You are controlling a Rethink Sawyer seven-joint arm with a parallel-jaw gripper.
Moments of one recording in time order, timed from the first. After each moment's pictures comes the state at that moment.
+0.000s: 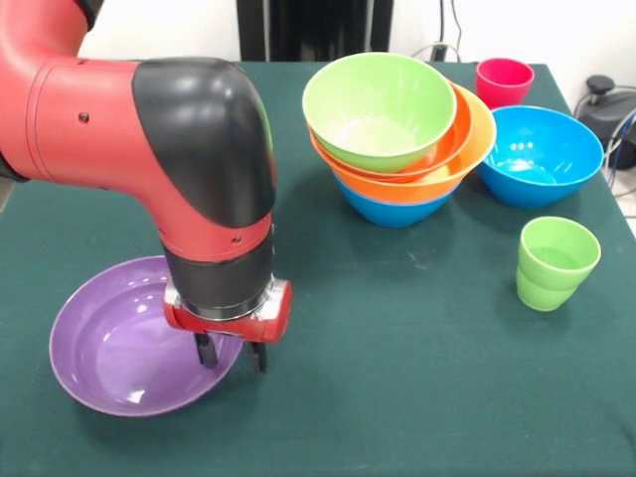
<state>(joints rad) -0.44 -0.05 0.37 0.63 -0.40 1.01 1.76</state>
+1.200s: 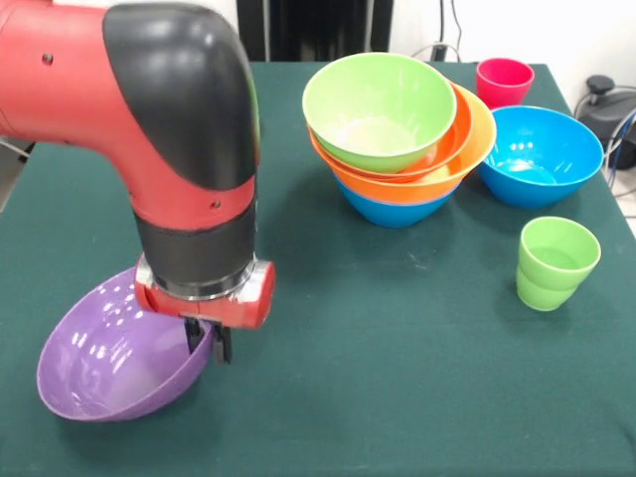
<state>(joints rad) -0.44 -0.13 0.35 0.66 -0.39 1.01 1.76</state>
